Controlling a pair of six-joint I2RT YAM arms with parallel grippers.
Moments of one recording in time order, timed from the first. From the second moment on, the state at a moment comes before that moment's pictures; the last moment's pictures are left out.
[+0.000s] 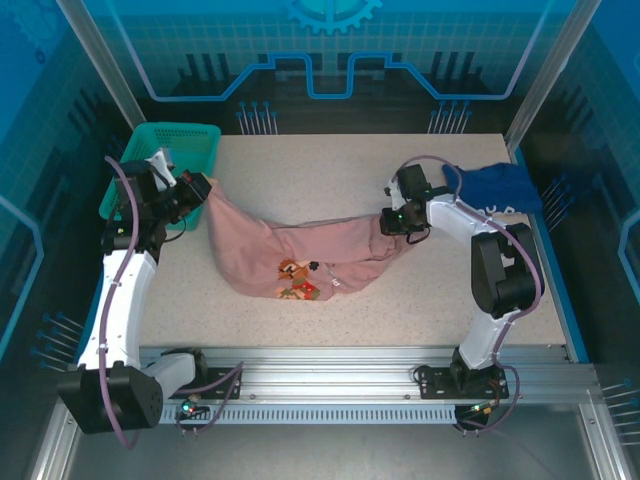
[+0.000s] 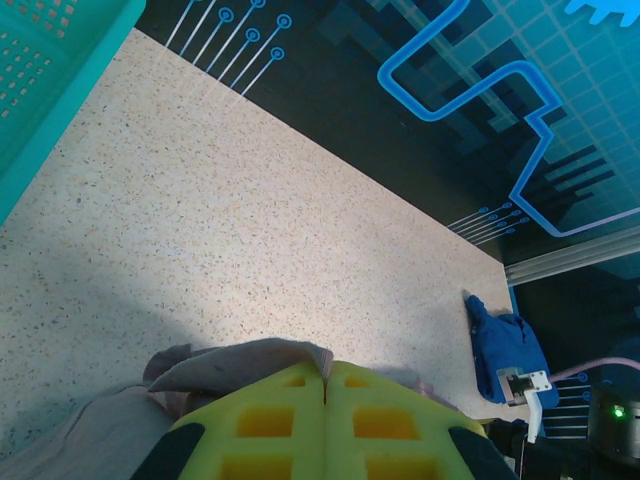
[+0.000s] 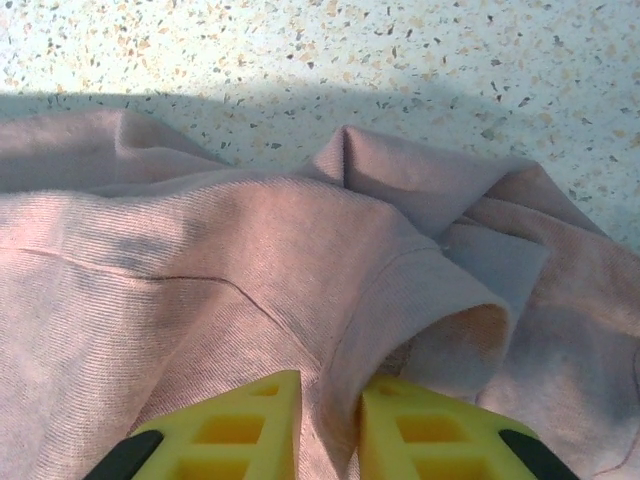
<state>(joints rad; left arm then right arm) 0.16 1.11 1.09 -0.45 0.44 -0.61 0.27 1.80 1.24 -0.60 -0.16 0.17</state>
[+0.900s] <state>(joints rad) 0.19 1.08 1.09 -0.44 0.44 -0.62 0.11 1.37 1.19 -0.49 -0.33 0.19</state>
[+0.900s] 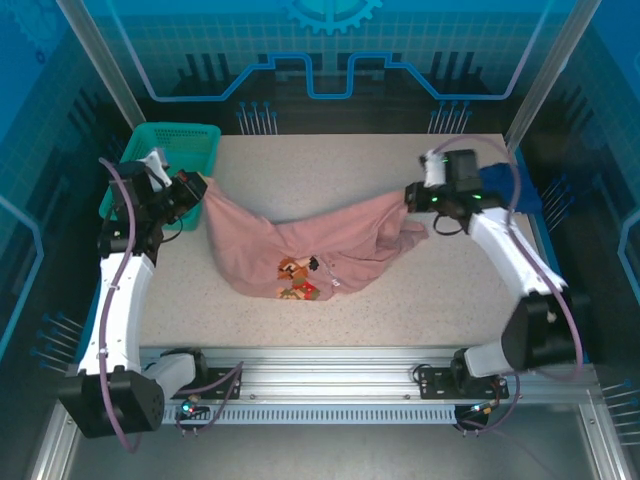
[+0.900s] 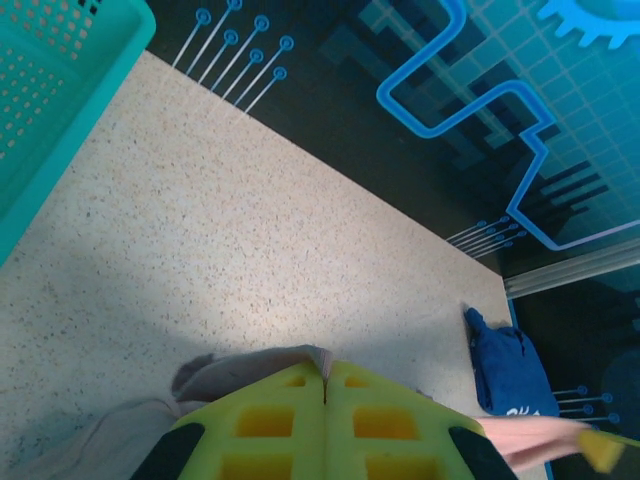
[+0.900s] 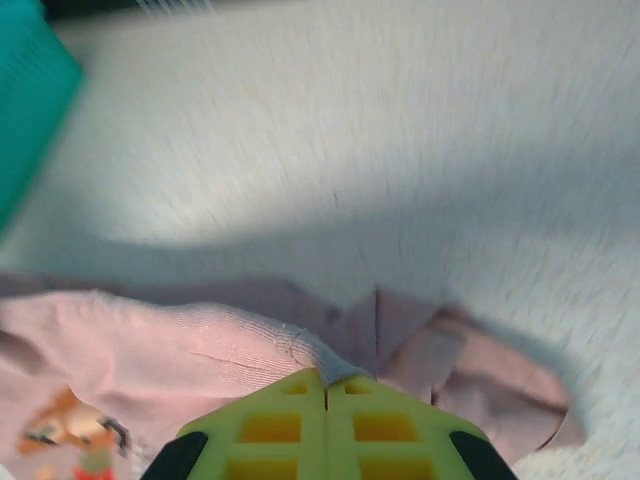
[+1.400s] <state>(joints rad) 0.23 1.01 1.27 -0.39 0.41 -0.69 0.01 1.25 1.17 -0.42 -0.54 0.25</state>
